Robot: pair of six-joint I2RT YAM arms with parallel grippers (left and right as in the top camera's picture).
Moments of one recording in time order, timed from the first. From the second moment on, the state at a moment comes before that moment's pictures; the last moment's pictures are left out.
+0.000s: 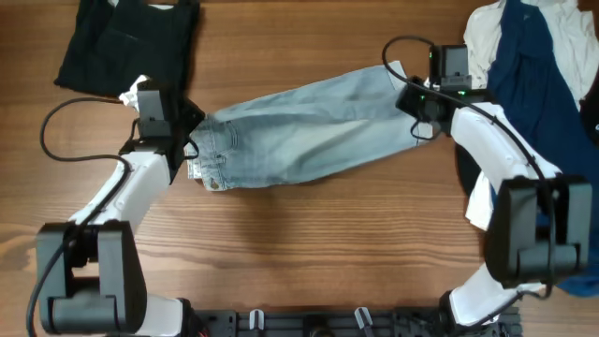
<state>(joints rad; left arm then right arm) -0.01 1.64 0.88 0.00 -0.07 -0.78 0.07 1.83 1.22 -0.36 -0.03 0.55</state>
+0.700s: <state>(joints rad) -0.17 1.66 0.89 -0.09 -0.07 -0.46 0.11 1.90 1.22 -0.16 -0.14 0.23</state>
